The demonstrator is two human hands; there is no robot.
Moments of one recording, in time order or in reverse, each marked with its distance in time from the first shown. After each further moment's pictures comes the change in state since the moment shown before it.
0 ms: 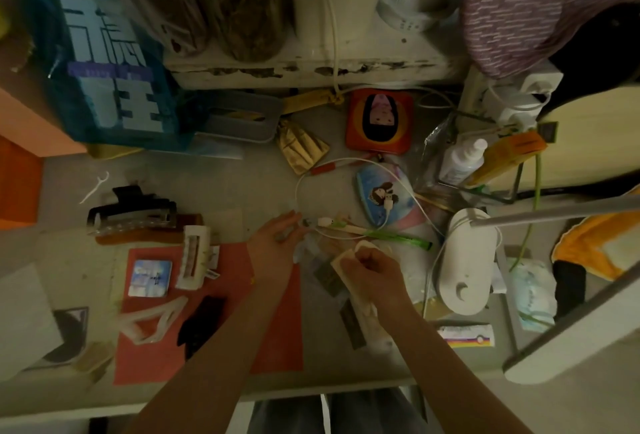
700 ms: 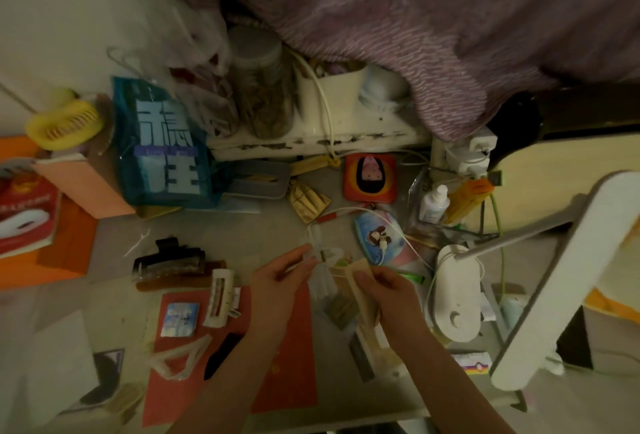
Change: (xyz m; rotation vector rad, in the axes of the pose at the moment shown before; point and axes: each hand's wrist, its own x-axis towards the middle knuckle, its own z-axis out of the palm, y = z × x) left_hand -0.058 0.089 -0.041 -0.175 -0.099 -0.047; right_hand -0.059 -0.058 -0.018 0.307 -0.030 -0.096
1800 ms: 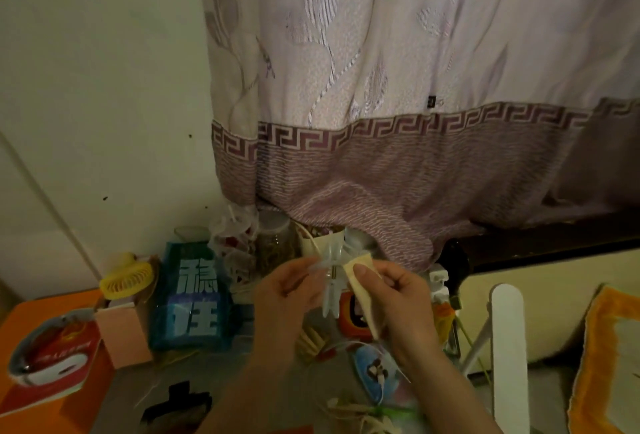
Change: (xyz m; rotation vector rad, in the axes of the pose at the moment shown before) left_hand -0.078 0.190 0.002 -0.259 -0.144 0.486; right_hand -0.094 -0.180 0.020 0.185 -0.048 -0.713
